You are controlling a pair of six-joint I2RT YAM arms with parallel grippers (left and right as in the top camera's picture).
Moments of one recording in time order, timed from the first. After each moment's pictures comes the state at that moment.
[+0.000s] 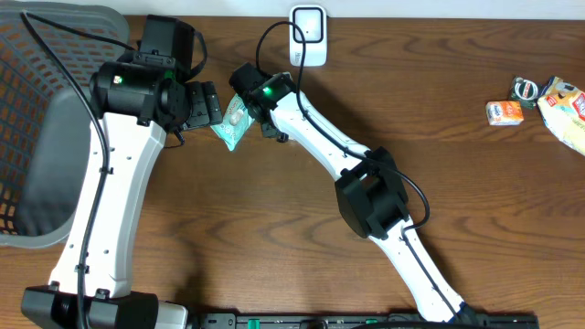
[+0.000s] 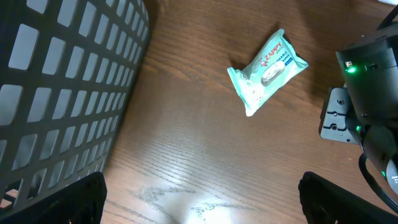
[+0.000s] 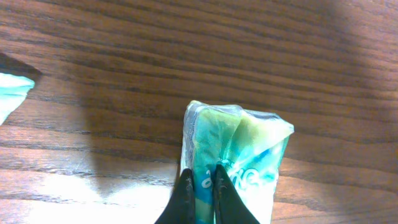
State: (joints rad) left arm -0.17 1.60 1.75 -1.34 -0.21 -0.38; right arm 0.70 2.61 2.38 -1.18 0.40 0.54
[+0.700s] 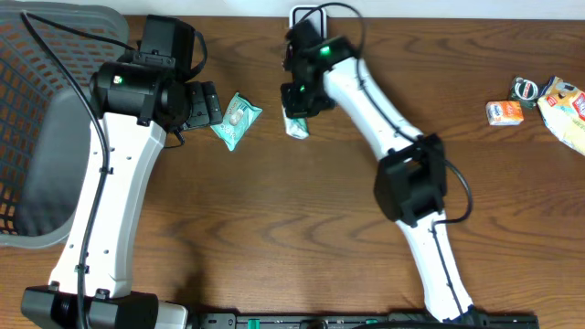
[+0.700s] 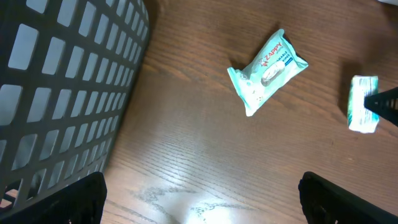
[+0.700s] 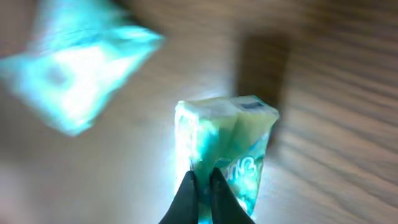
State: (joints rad) left arm -0.17 1.60 1.75 -1.34 -0.21 -0.38; right arm 0.48 2.50 2.37 -1.22 -0.35 0.24
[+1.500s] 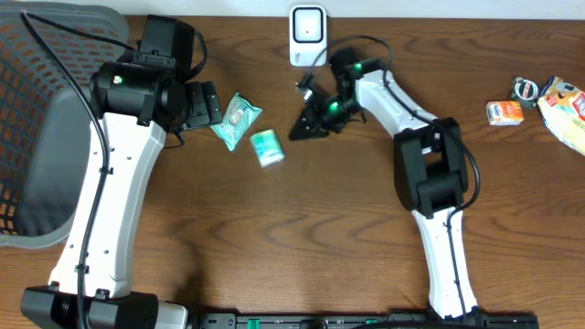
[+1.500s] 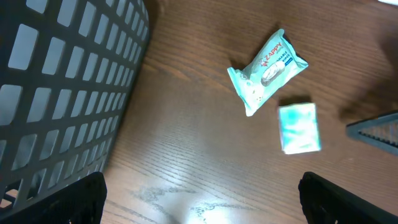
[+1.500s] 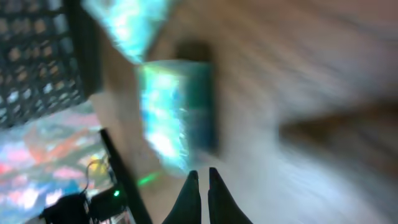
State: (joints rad) left arm -0.17 1.60 1.75 -1.34 -0.21 -0.38; right arm 0.33 2.50 2.01 -1.04 -0.93 0.01
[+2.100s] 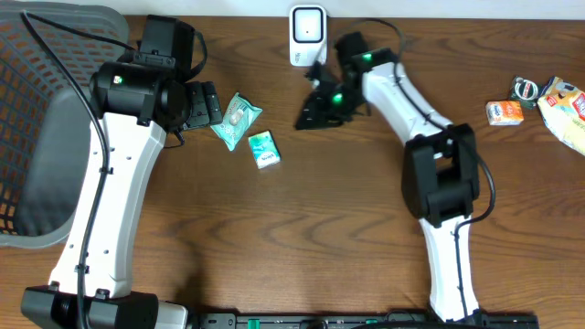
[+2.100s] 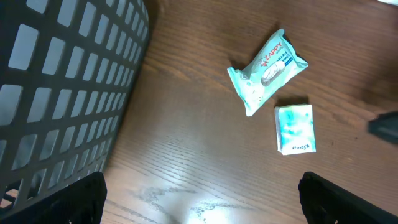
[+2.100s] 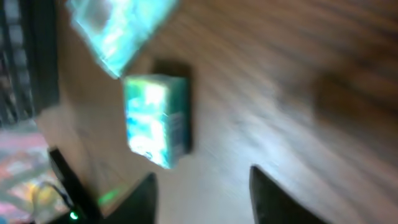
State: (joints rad) left arm -0.17 1.60 1.75 -1.34 -0.21 -0.38; right arm 0.37 2.38 2.01 -1.02 -0.70 0.03
